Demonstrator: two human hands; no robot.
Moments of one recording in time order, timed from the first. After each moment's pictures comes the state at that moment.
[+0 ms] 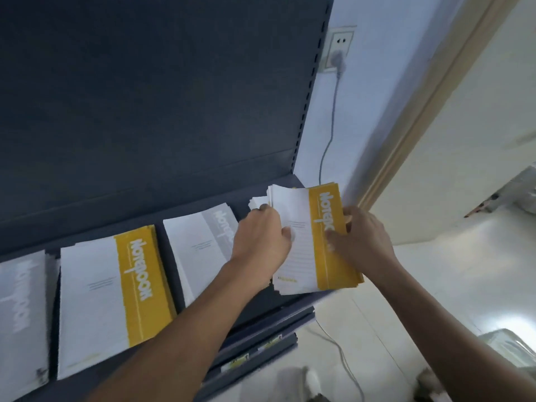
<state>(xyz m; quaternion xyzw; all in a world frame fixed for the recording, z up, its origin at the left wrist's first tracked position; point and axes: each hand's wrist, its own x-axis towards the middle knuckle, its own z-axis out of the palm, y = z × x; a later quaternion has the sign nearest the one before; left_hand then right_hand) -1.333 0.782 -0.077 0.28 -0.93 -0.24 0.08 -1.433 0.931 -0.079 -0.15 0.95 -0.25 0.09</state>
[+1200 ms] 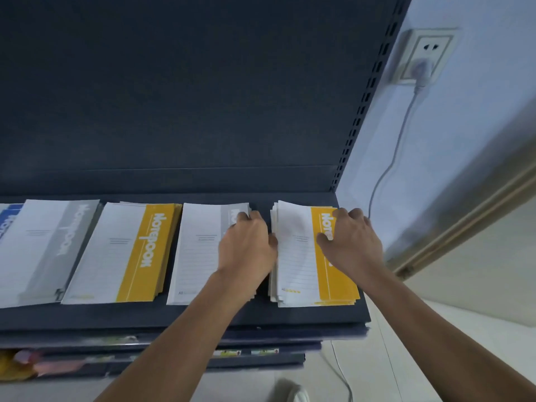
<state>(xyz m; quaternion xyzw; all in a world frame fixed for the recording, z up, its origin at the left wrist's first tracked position) -1.367 0.789 -0.095 0.50 -0.85 -0.13 0.08 -1.526 0.876 -0.104 -0.40 0.90 -0.12 0.10</state>
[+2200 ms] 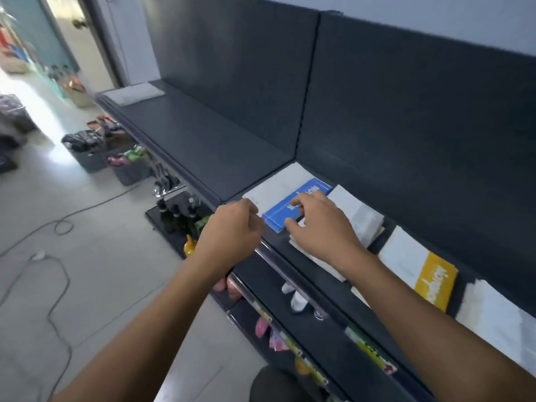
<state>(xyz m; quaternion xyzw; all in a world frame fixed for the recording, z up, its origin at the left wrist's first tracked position) -0.862 0.711 -0.068 0.74 -0.62 -0.14 0.23 -1.036 0.664 -0.048 -0.80 0.56 -0.14 0.17</state>
